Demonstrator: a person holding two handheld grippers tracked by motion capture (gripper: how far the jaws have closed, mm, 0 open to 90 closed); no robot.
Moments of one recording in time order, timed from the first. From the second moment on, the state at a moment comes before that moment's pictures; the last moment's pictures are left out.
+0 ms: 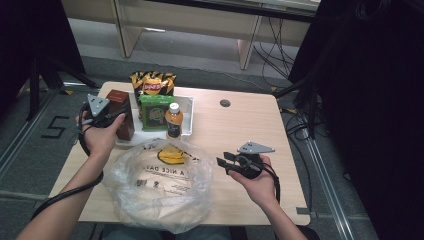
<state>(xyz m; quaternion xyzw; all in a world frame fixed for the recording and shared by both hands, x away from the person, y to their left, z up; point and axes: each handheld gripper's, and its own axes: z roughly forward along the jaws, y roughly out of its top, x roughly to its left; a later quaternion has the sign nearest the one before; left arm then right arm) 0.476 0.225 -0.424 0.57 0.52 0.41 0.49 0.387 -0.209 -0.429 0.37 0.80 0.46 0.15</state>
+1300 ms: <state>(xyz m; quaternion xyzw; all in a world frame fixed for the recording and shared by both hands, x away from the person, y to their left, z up) 0.476 0.226 -0.433 0.57 0.53 0.41 0.47 0.386 -0.207 -0.430 0.37 0.80 0.46 0.15</state>
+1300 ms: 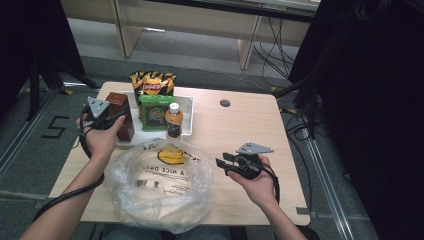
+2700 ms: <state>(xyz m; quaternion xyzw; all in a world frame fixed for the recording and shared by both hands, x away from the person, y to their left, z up) 0.461 0.235 -0.426 0.58 0.55 0.37 0.48 0.385 -0.206 -0.429 0.37 0.80 0.45 0.13</state>
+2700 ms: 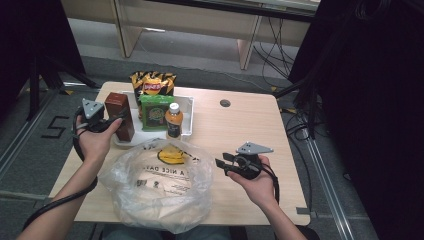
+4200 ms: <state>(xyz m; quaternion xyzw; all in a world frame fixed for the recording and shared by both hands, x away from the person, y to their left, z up) 0.341 0.252 -0.423 0.62 0.52 0.31 0.50 0.384 -0.206 -0.429 0.37 0.79 0.46 0.14</state>
